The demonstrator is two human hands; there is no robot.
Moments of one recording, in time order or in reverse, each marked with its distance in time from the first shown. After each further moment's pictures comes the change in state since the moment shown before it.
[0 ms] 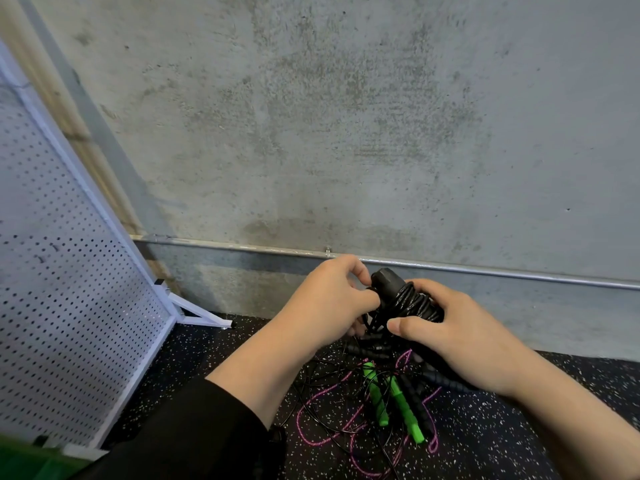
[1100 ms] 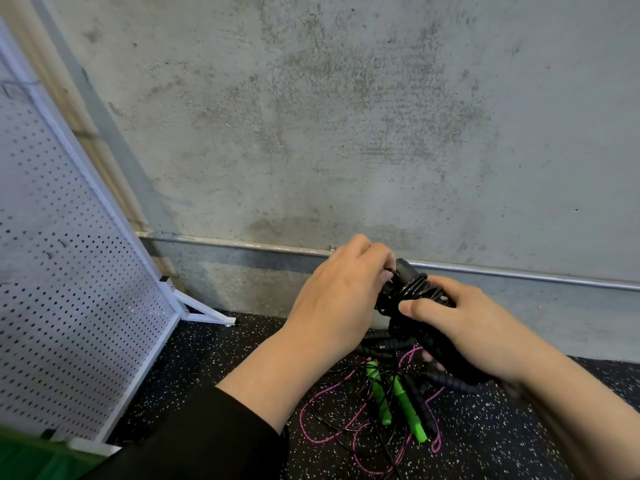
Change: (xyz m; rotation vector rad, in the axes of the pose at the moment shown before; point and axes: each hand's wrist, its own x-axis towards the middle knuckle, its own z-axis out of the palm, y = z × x) left_hand -0.009 0.002 0.004 0.522 0.245 0.572; right_hand 0.004 -0.012 -0.001 0.163 0.022 0.155
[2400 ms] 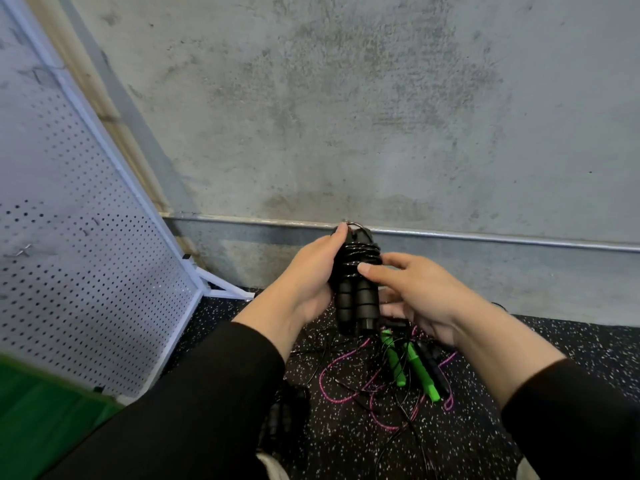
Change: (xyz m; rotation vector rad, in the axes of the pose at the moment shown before) left_hand -0.018 -0.046 0.007 -1.241 0.011 -0.922; right_hand 0.025 0.020 0.065 0.505 -0.198 0.093
